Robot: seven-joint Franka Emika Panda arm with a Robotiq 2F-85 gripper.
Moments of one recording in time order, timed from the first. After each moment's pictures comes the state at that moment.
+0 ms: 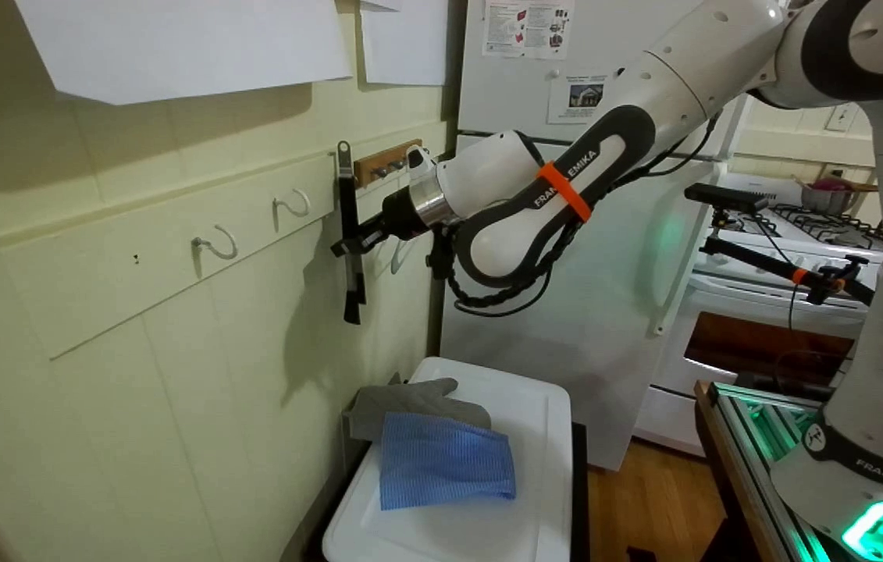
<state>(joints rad) -0.27 0.45 0.25 -2.00 -0.03 3.45 -0.20</state>
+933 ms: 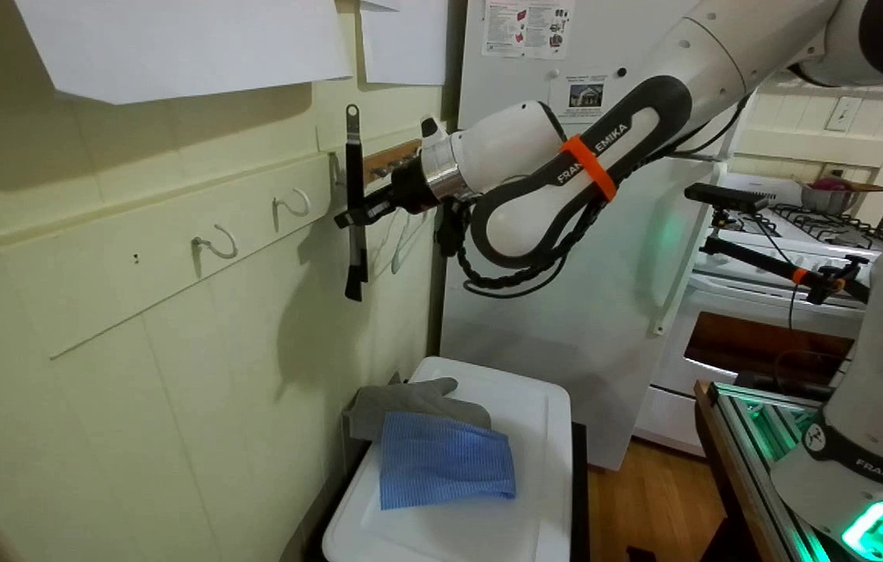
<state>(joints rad) -0.18 0.33 0.16 -2.06 0.00 3.47 -0.16</state>
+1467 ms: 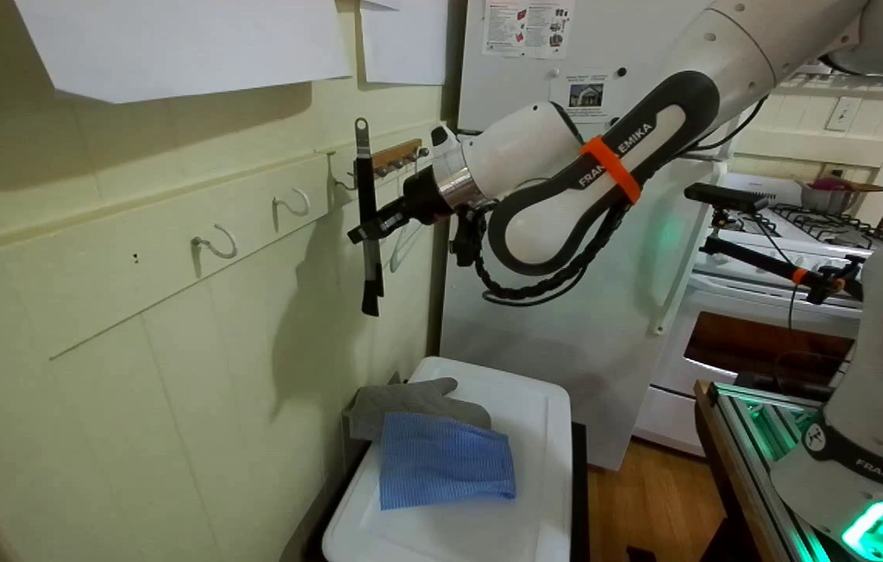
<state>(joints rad) -0.07 0.26 0.07 -2.16 0.04 3.43 -0.13</state>
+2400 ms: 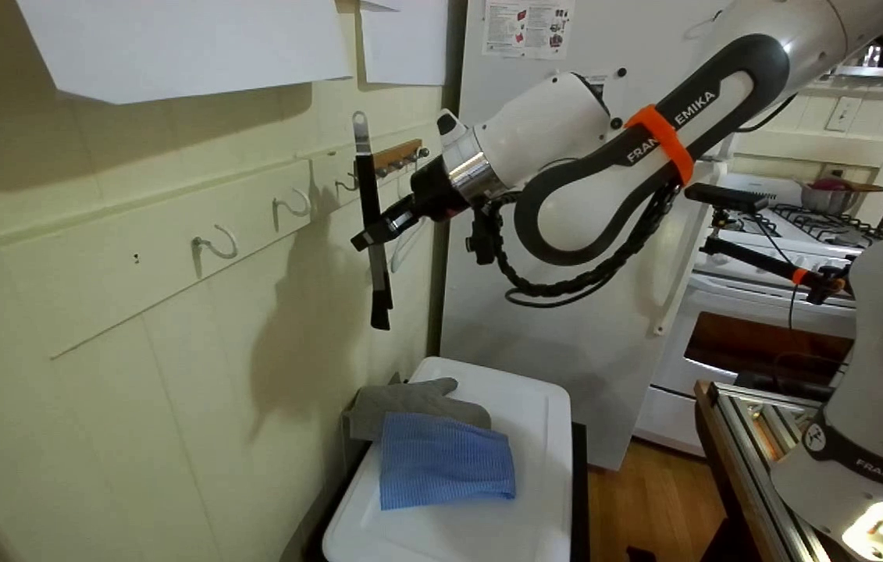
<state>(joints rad) 0.09 0.14 -0.01 -2.23 0.10 3.31 -0.13</state>
